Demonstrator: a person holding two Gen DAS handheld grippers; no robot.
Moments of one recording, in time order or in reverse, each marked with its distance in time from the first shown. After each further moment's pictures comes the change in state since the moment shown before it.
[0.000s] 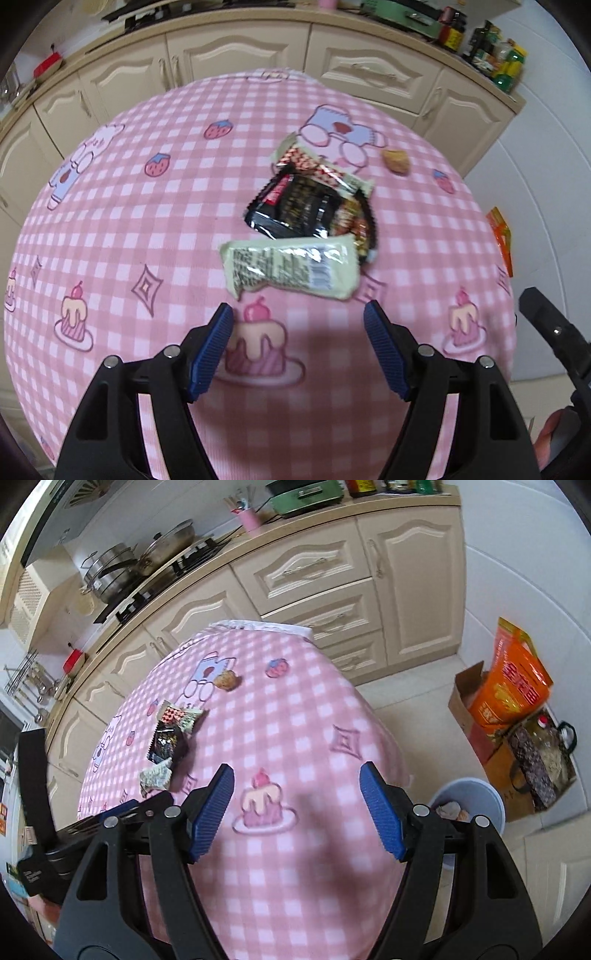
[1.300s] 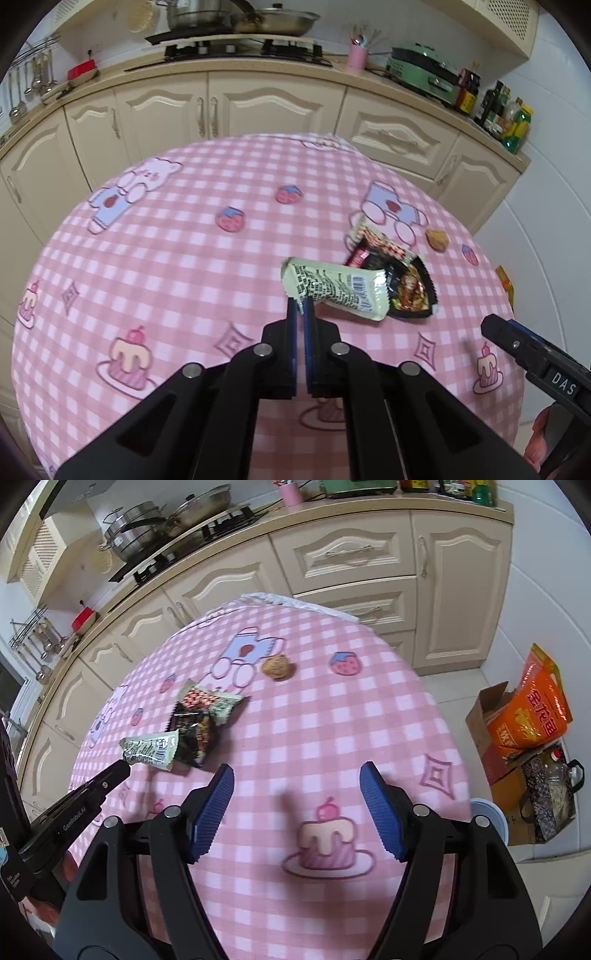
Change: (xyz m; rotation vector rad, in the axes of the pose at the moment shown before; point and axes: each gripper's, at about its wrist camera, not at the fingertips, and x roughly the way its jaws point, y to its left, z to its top) left arm -0.029 0.063 0.004 -0.084 -0.242 0.004; right arm 0.046 0.054 0.012 -0.140 0.076 0.019
